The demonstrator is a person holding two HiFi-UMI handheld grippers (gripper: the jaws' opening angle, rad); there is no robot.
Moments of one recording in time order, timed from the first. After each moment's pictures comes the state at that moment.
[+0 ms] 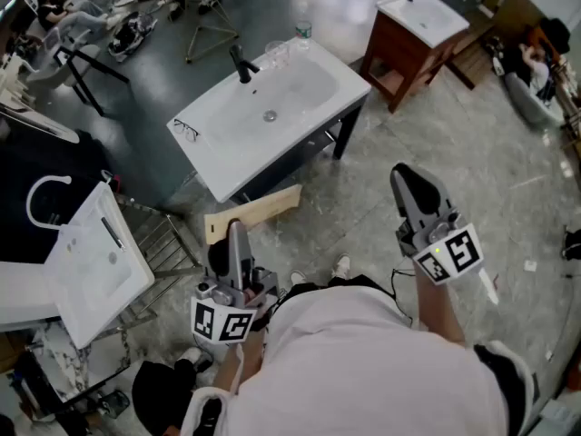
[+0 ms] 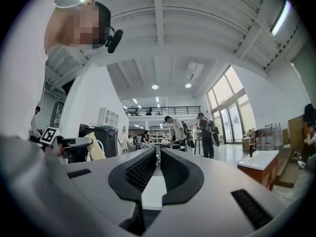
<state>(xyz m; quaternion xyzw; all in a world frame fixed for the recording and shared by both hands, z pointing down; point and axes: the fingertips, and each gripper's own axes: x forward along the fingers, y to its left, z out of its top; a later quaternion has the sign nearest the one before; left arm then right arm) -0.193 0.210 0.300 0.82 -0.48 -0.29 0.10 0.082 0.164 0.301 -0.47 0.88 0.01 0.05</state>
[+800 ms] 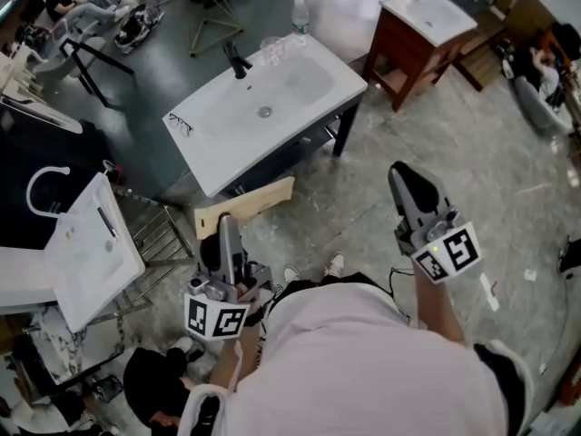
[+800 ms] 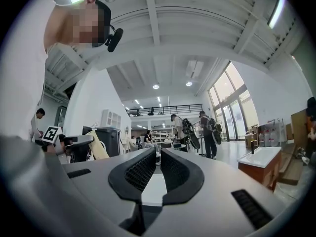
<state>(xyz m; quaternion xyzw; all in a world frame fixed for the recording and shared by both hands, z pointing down) -0.150 0.212 0.295 0.81 -0.51 -0.28 0.09 0.131 0.160 0.310 -0.45 0.89 -0.01 0.05</state>
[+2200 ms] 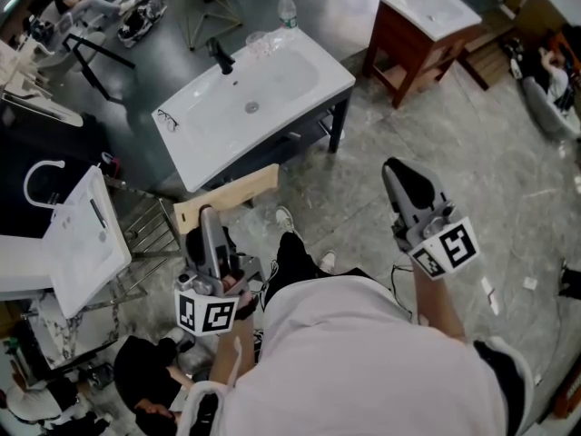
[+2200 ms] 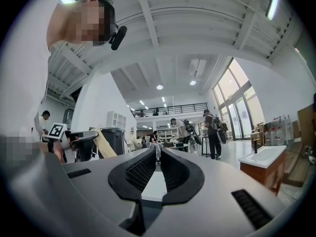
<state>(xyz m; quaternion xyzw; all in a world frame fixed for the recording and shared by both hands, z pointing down) -0.091 0.207 0.294 0.78 -0.55 -0.29 0.06 0.200 0.149 0.329 -0.42 0.91 -0.01 0.06</state>
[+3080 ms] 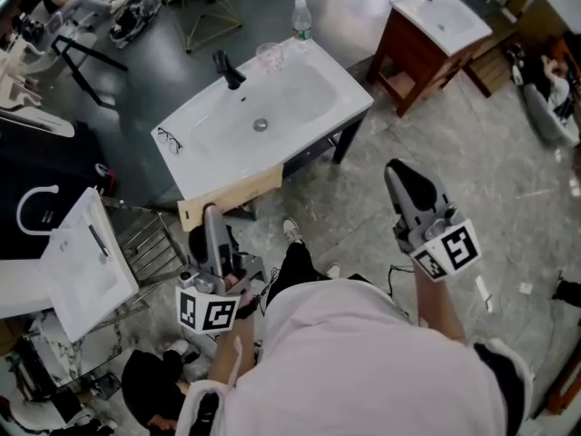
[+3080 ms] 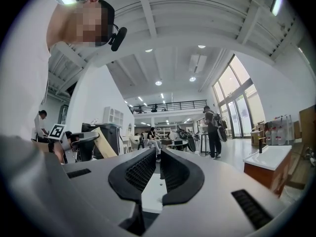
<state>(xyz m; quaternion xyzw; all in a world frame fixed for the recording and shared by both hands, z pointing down) -0.145 0.089 0.308 0.79 -0.54 -0.29 0.09 0.144 0.041 0.333 -0.42 0.90 -0.02 0.03</state>
